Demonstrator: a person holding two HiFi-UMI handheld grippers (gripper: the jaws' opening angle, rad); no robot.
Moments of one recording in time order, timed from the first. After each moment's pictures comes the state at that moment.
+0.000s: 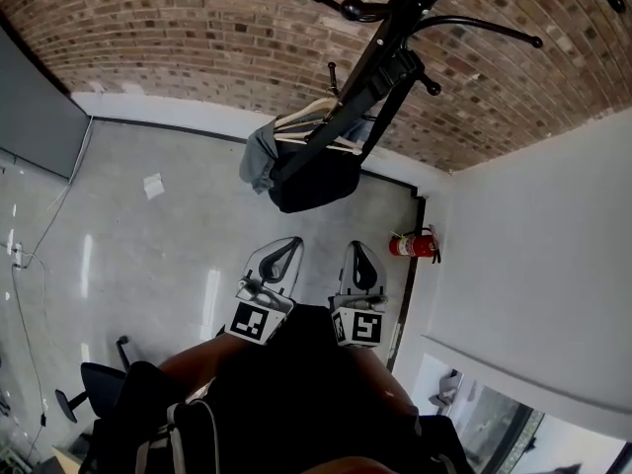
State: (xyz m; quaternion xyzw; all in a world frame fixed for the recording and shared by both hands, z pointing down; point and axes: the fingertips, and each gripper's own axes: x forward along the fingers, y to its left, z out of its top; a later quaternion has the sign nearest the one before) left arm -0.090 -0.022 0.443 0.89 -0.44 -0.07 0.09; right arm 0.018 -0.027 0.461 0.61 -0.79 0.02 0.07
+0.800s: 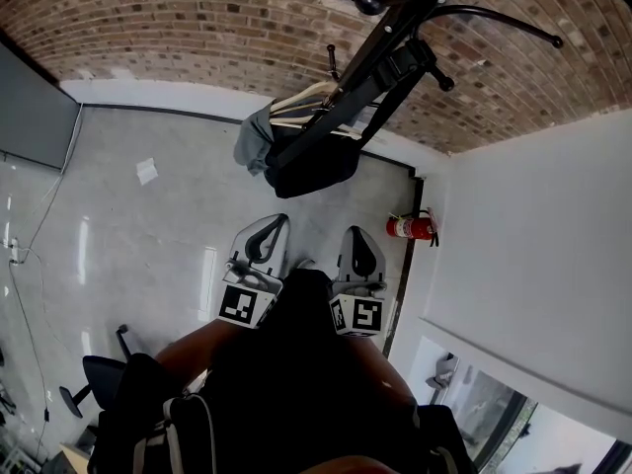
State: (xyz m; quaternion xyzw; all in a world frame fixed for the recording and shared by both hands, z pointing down) left arm -0.118 -0.061 0.446 0.88 -0.46 -0.08 0.10; right arm 0.013 -0.050 0.468 0.62 -0.78 0.05 0.07
